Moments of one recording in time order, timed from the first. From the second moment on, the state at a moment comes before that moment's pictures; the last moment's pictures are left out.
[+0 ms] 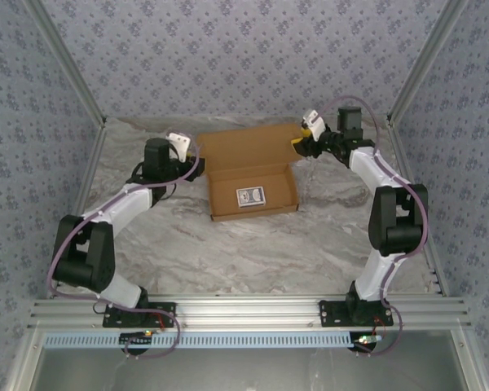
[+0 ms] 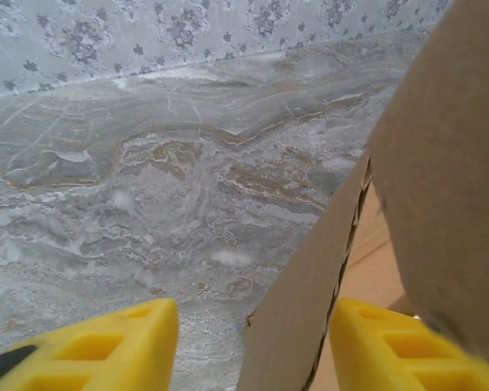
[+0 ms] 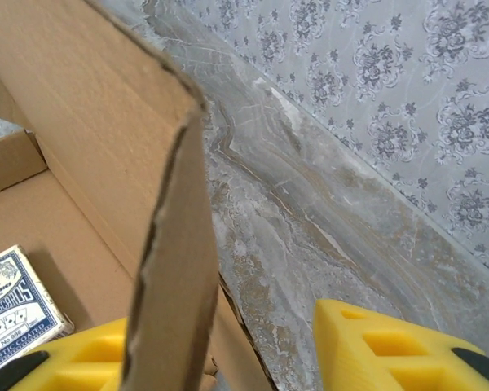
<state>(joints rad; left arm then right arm) -0.27 1.53 0.96 0.07 0.25 -0.03 0.08 1.81 1.38 -0.18 -0.69 -0.59</state>
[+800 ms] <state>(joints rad) -0.35 1.58 1.00 0.08 0.07 -0.20 0.24 1.77 1.29 -0.13 -0.26 -0.29</state>
